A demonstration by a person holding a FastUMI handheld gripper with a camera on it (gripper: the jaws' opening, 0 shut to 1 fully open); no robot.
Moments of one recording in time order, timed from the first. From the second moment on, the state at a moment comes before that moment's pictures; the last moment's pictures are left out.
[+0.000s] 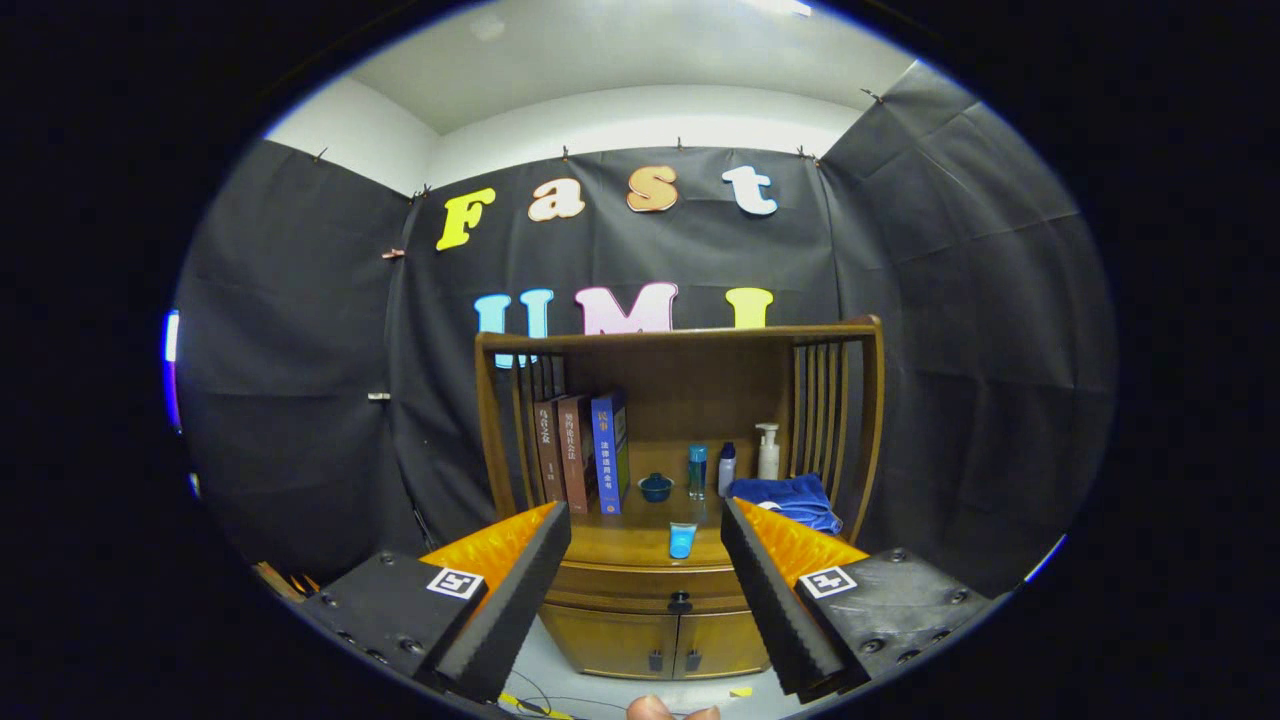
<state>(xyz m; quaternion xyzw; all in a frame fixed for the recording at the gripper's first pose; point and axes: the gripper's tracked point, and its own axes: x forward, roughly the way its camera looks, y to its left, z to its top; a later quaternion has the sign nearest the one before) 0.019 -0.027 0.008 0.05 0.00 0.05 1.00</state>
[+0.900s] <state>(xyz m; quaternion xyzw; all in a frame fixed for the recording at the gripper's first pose) -0.046 -0.037 0.072 0.03 -0.03 0.03 1.00</state>
